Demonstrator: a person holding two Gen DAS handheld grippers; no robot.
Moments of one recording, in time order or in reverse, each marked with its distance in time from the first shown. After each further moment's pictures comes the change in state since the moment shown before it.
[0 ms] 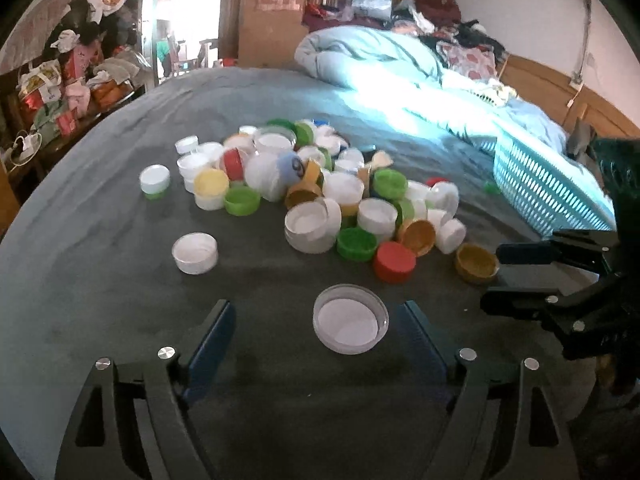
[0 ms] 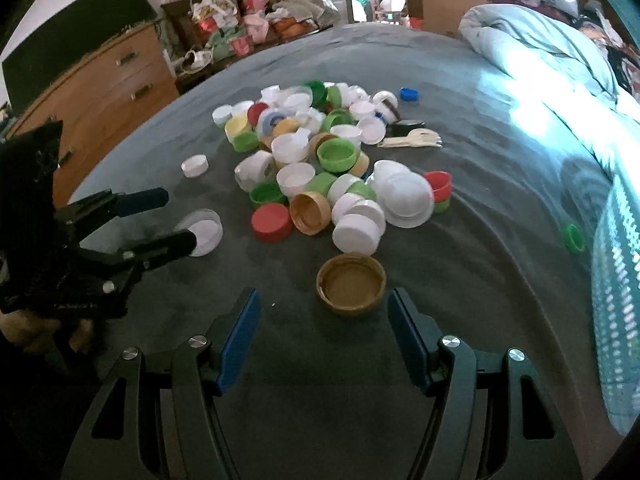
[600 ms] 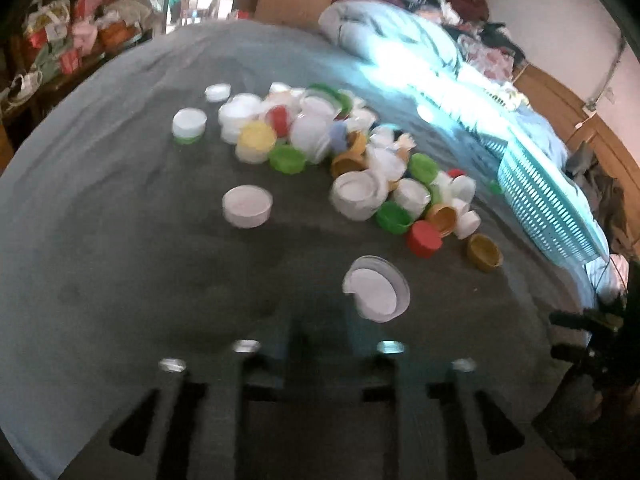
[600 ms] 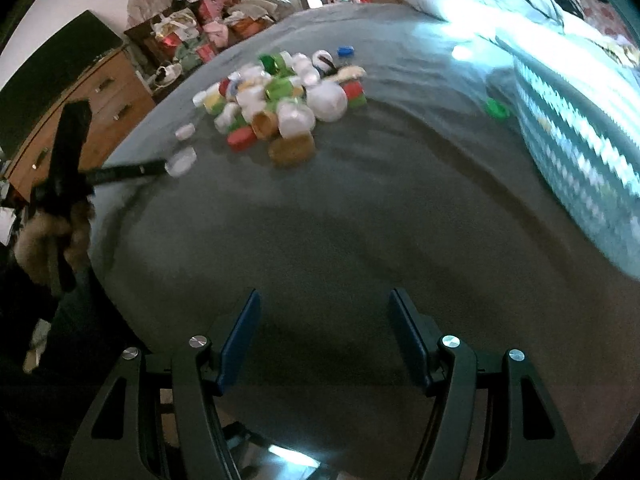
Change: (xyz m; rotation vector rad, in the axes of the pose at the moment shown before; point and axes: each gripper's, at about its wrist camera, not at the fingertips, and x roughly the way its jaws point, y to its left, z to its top) left arm -0.023 0.045 -0.009 -0.137 0.103 -0.089; right arm -0.067 -0.023 -0.079 0.193 0.008 0.011
